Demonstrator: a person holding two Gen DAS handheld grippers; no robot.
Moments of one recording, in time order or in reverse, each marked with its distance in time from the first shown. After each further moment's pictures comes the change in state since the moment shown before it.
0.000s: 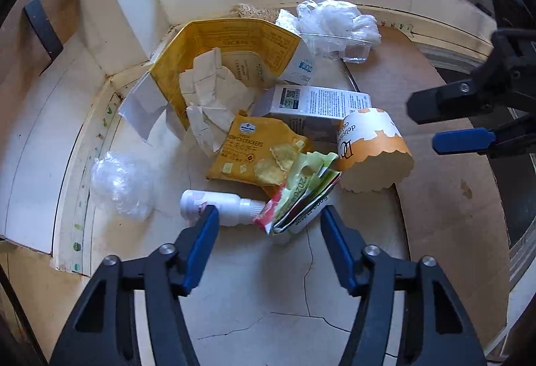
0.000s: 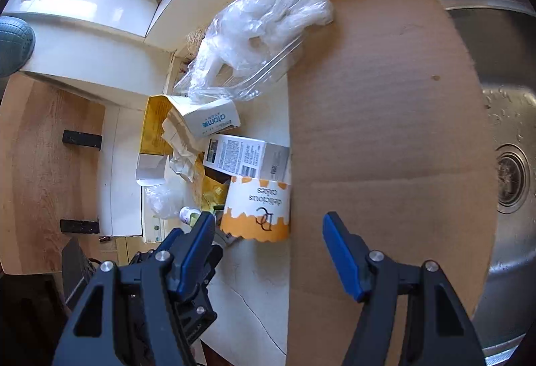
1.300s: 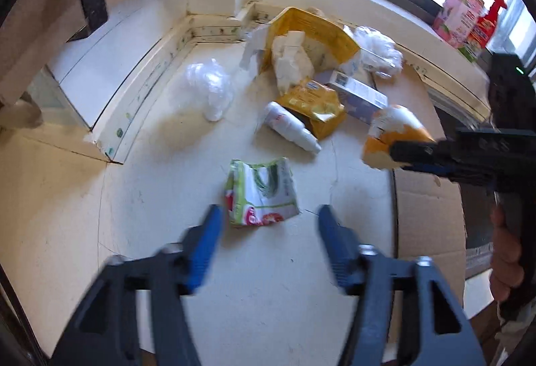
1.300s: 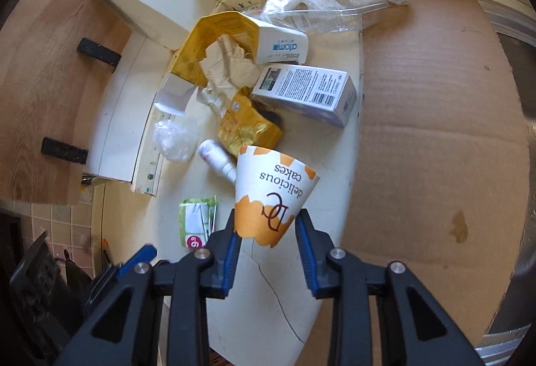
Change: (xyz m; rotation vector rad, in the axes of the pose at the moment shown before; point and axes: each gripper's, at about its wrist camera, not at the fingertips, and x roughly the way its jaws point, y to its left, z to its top) left arm -0.068 0.071 -0.081 -0.341 -0.019 -0.085; right arm 0.017 0.060 -0.068 -0.224 0.009 -0.081
